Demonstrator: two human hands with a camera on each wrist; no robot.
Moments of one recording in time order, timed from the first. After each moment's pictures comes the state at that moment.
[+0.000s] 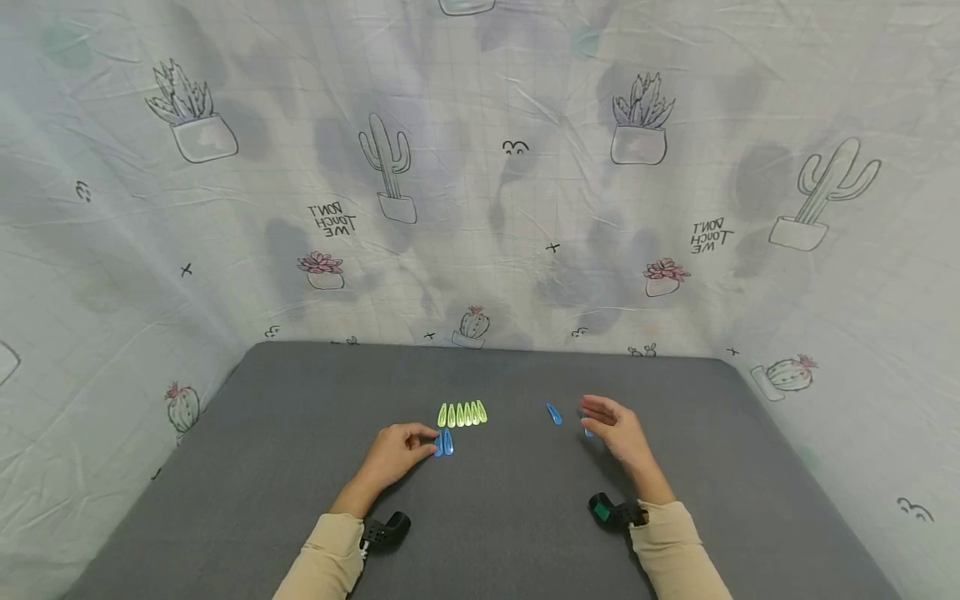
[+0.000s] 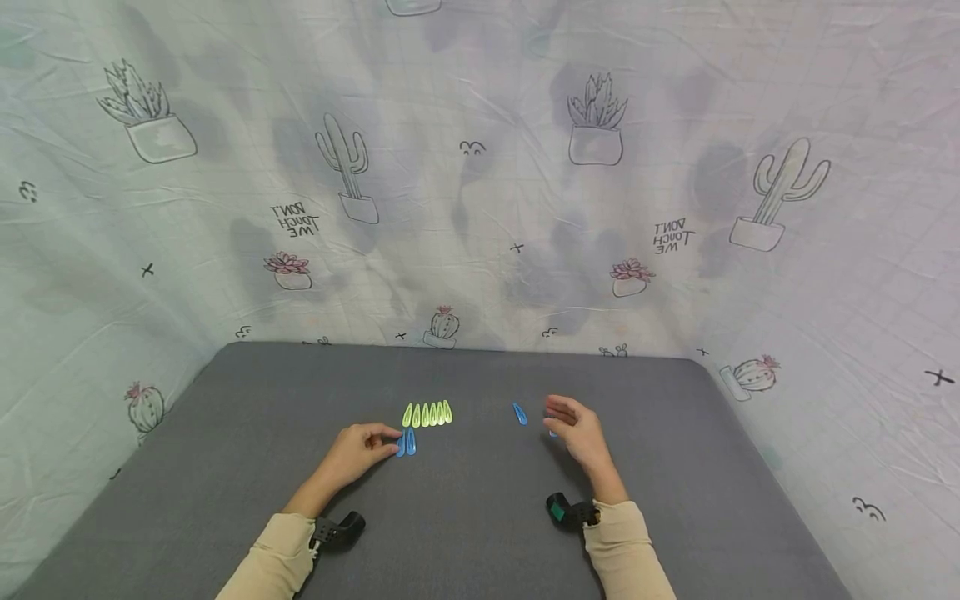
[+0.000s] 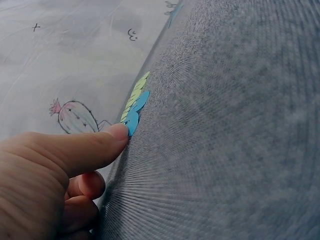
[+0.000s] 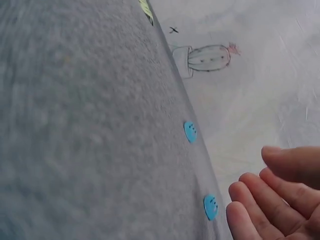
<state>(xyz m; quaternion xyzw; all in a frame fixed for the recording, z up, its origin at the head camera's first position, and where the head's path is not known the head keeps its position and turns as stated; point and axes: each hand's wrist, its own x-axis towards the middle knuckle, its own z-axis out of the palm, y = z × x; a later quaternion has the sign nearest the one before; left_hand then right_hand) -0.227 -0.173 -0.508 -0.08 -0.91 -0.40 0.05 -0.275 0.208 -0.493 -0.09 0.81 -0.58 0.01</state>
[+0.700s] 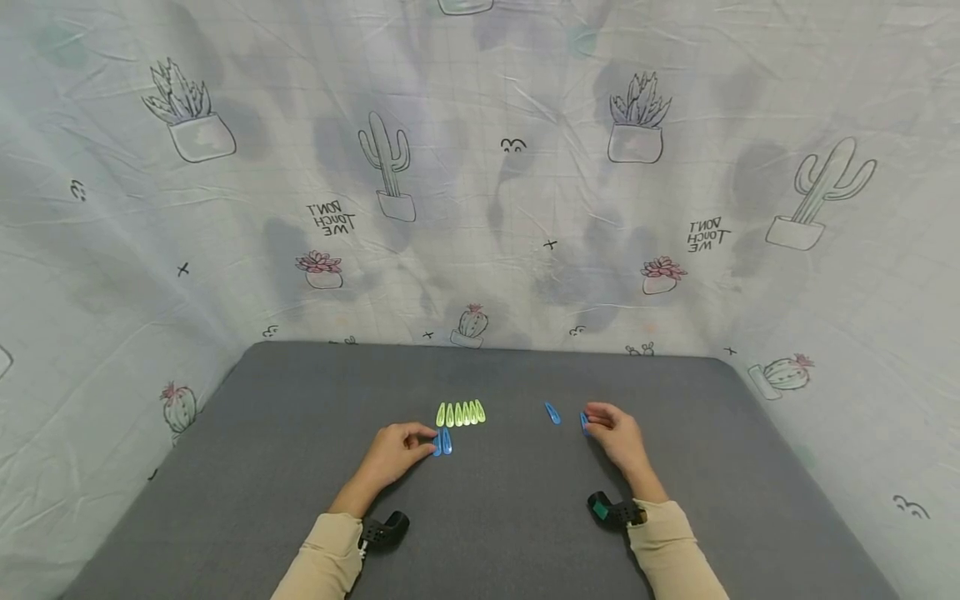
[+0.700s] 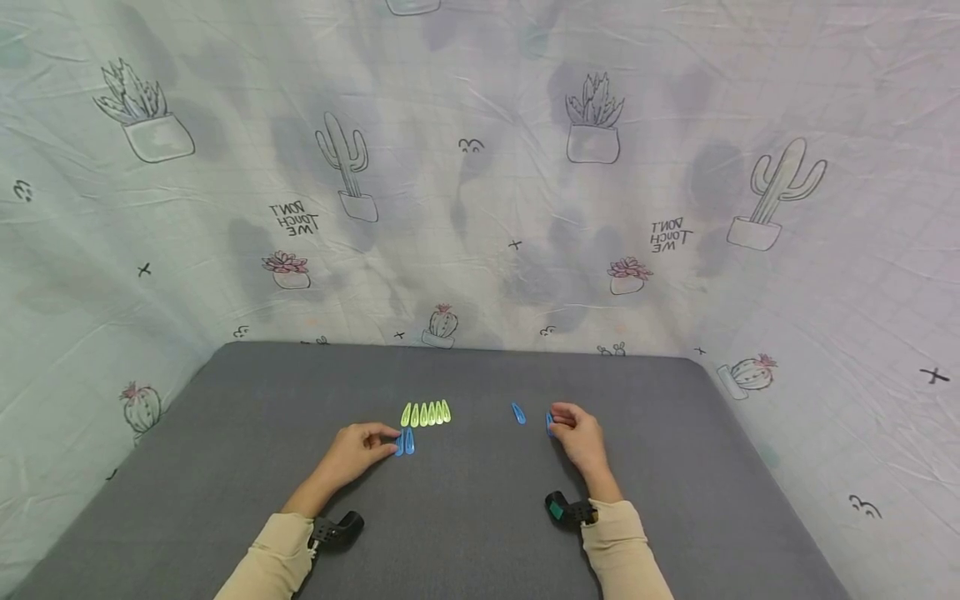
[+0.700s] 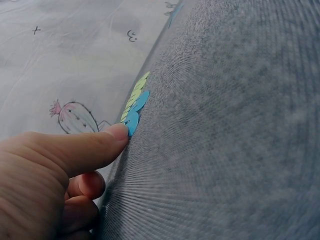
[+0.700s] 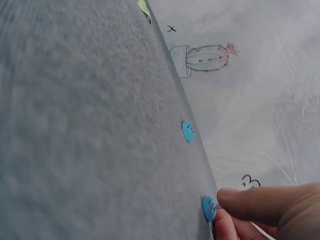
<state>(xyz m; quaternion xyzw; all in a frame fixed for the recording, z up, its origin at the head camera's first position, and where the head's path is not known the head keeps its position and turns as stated) -0.229 -0.173 -0.510 -0.08 -0.91 -0.40 0.05 -0.276 0.207 -0.507 -0.03 0.87 -0.50 -0.04</state>
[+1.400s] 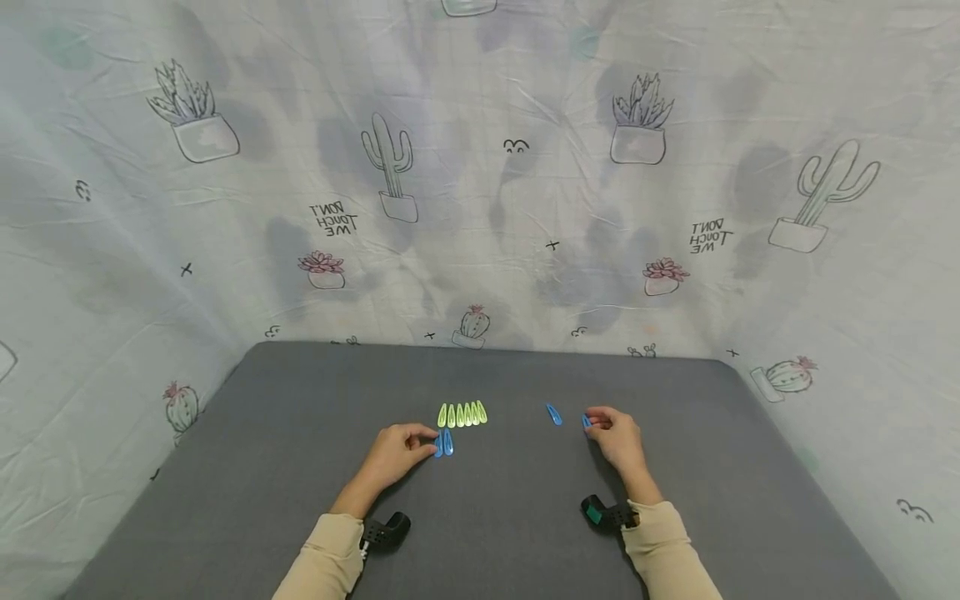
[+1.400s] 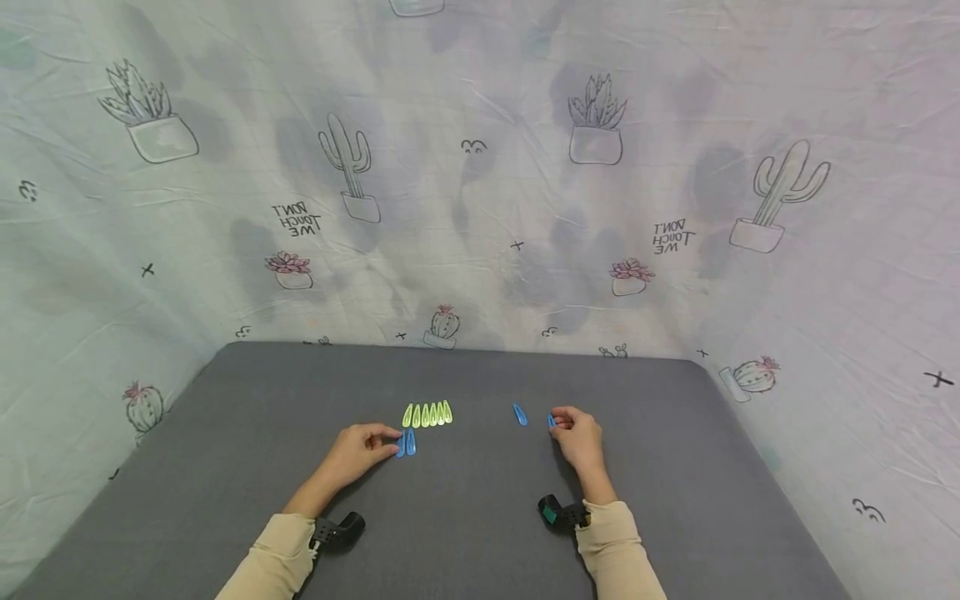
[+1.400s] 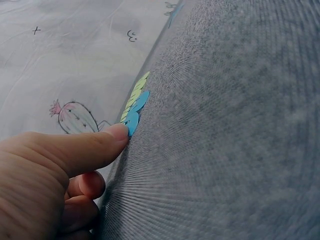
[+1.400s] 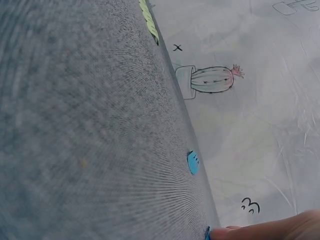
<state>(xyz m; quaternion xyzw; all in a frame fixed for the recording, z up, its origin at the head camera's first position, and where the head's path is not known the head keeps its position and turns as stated) -0.228 -0.173 -0.511 -0.08 -0.91 -0.40 0.05 -0.276 0.197 -0.500 0.01 0.90 -0.43 -0.06</state>
